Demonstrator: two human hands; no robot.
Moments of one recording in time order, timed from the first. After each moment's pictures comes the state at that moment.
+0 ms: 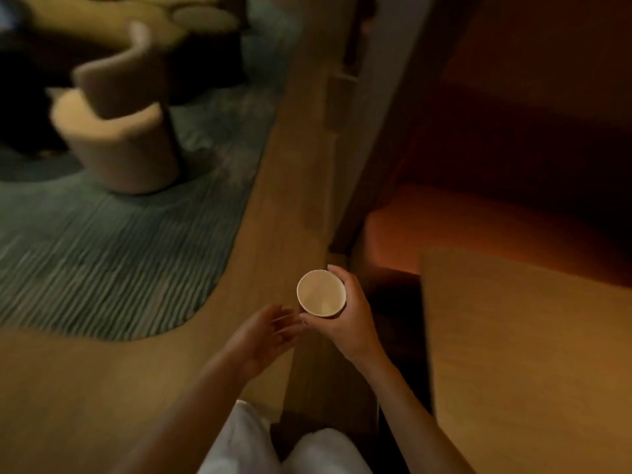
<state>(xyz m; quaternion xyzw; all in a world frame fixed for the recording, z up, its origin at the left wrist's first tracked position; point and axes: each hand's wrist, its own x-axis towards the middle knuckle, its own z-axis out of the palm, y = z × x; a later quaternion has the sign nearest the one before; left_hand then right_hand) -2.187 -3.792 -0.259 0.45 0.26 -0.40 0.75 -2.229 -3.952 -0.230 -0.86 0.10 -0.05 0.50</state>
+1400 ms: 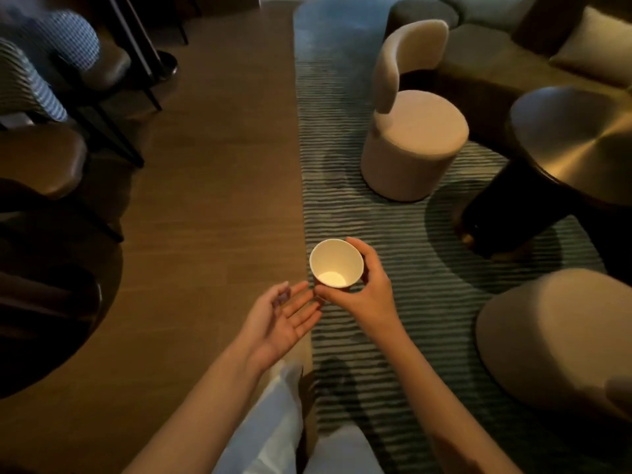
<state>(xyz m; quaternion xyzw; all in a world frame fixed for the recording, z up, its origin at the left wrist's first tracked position) -1.821 -2.896 -0.224 0.06 0.49 0.21 0.84 -1.663 -2.953 -0.226 -0.67 -0.43 0.31 0.52</state>
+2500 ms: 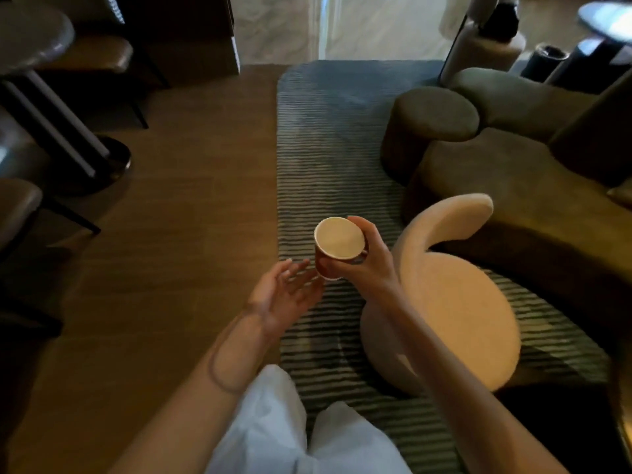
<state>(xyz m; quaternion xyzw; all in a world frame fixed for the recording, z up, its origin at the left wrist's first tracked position) -1.336 -2.009 -0.187 0.10 0.44 0.22 0.87 -1.177 -2.061 -0.190 -0.66 -0.44 0.29 0.53</state>
